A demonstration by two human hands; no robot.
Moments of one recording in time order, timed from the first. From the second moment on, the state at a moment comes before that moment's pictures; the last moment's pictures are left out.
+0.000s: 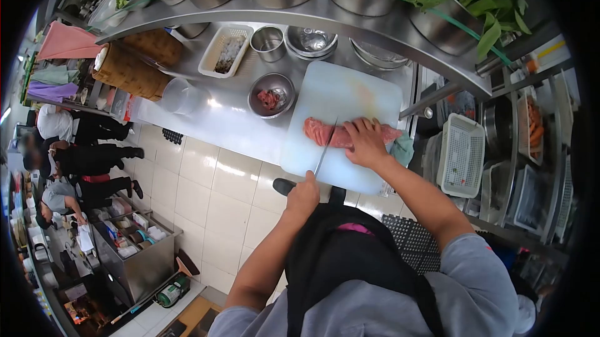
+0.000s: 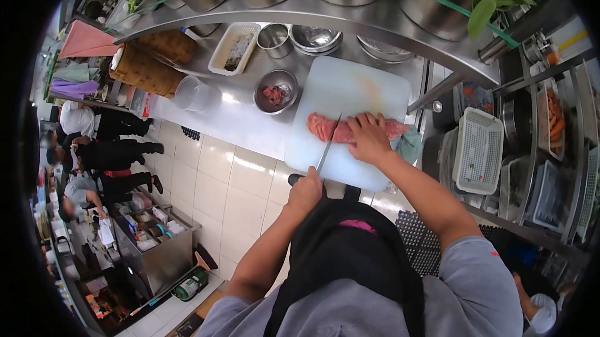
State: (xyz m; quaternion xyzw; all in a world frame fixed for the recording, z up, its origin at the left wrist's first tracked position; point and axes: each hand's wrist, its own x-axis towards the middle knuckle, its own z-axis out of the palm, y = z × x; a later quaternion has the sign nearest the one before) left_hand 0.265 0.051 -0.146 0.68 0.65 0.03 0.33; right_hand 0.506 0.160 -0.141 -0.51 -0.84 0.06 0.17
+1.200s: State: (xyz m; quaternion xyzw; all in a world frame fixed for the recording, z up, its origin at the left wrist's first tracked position) left_hand 0.188 -0.015 -0.111 0.57 0.72 0.17 0.36; right_hand 0.435 0.213 -0.177 -0.33 -0.89 0.21 0.26
